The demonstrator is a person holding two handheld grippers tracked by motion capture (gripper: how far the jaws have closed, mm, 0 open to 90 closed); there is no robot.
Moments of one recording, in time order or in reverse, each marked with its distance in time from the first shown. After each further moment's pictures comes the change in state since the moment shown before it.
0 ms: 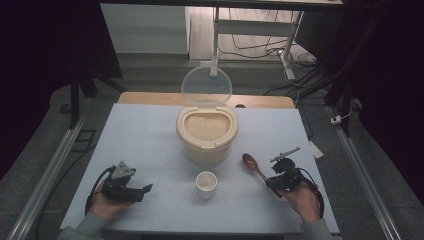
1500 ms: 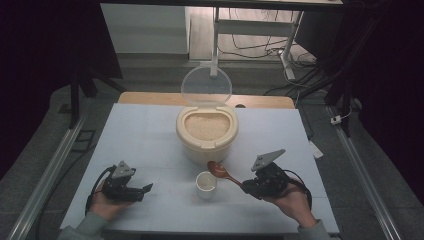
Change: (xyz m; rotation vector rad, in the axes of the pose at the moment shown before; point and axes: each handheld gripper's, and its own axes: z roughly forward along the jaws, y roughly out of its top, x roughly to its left) left arm 0.000 0.001 0.001 0.004 -0.001 -0.001; right arm 0.072 0.026 -0.032 -0.148 0.250 -0.386
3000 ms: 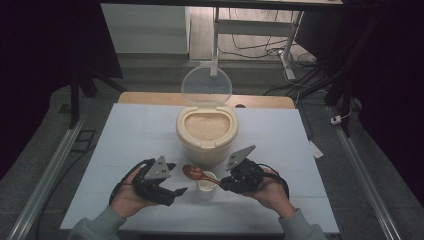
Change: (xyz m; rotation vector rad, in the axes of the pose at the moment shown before) left arm -0.091 0.097 -0.019 -0.049 -0.206 0.367; right arm 0.015 0.046 0.035 0.026 0.055 -0.181
